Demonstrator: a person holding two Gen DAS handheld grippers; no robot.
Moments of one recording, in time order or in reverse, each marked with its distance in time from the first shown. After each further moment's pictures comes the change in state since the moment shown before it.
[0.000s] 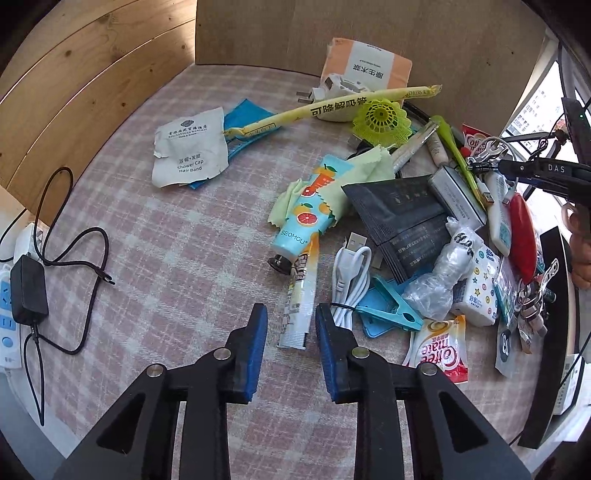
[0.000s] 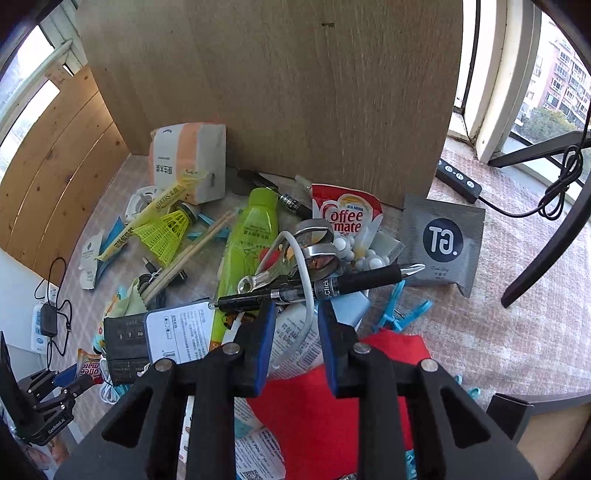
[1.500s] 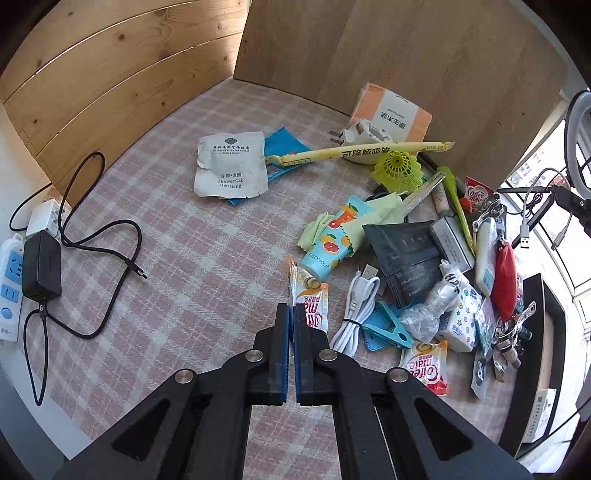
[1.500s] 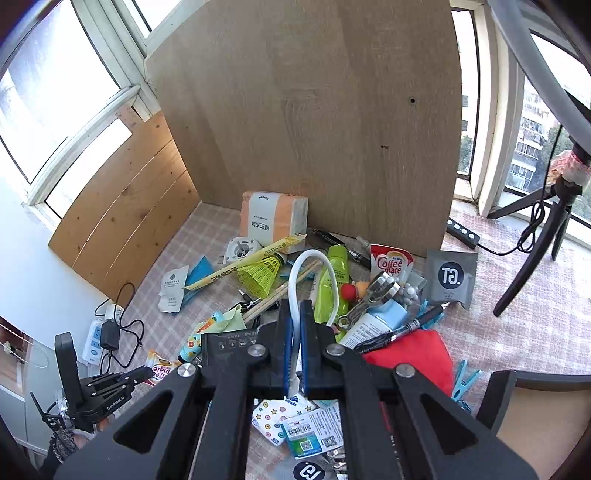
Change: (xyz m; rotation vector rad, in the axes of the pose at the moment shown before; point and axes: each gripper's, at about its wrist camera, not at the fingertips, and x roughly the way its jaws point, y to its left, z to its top) left arm -0.041 0.029 -0.004 -0.140 -0.092 -0.051; right arm -0.116 0.035 -0.010 -0.010 -0.203 0.130
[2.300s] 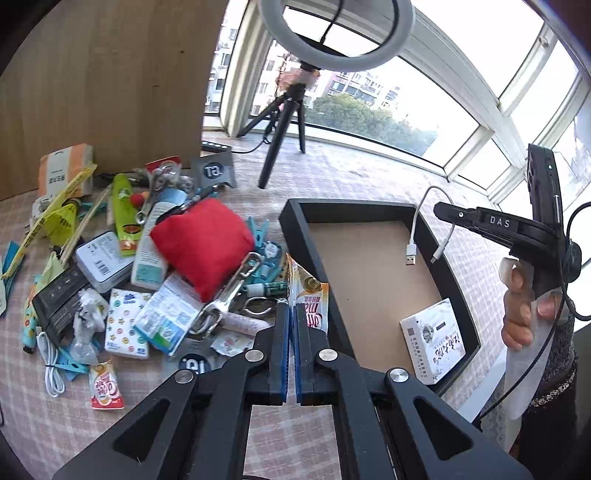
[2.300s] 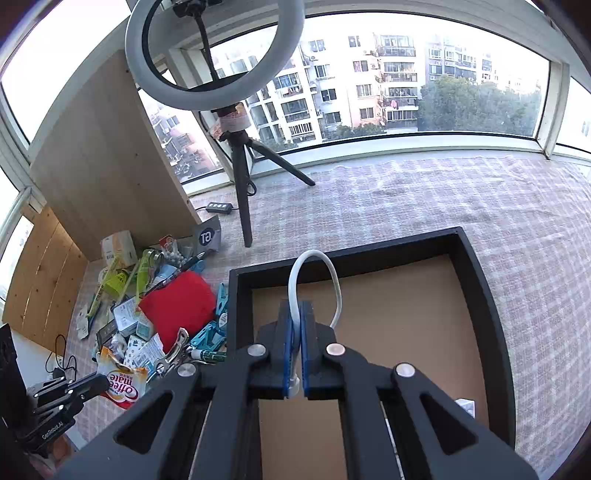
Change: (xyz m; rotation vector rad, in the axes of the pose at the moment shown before) left arm -0.055 -0.309 -0.059 0.545 0.062 -0.434; right arm -0.189 -0.189 -0.126 0.385 -0.121 -0.375
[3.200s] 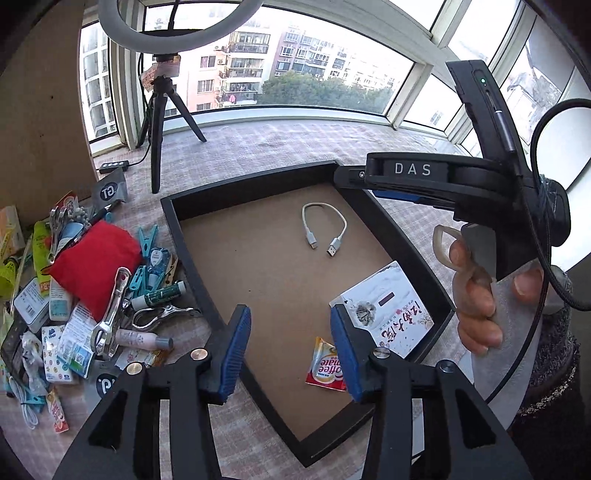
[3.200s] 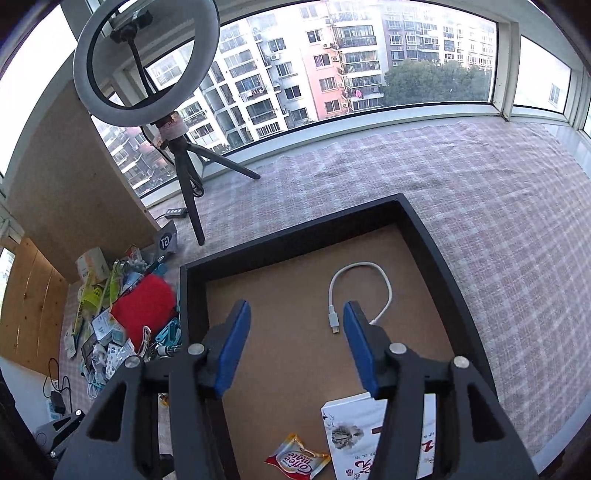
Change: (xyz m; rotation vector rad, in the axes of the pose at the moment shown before) left arm 0.030 -0.103 -0.013 0.202 0.056 -0.040; right arm -0.006 -0.041 -0.022 0.110 0.015 -0.051
